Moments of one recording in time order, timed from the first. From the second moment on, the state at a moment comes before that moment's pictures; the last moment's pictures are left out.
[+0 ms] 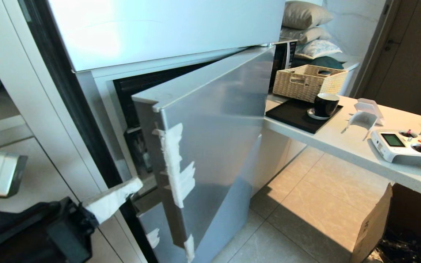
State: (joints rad) left arm -0.58 1.21 -0.17 -1.18 -0.18 -0.47; right arm 0.01 0.00 0.00 0.00 0.00 -0.01
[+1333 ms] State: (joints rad) left arm -0.03 0.26 -0.04 -0.29 0.06 0.01; right arm 0.01 0.00 0.00 0.00 0.00 -0.01
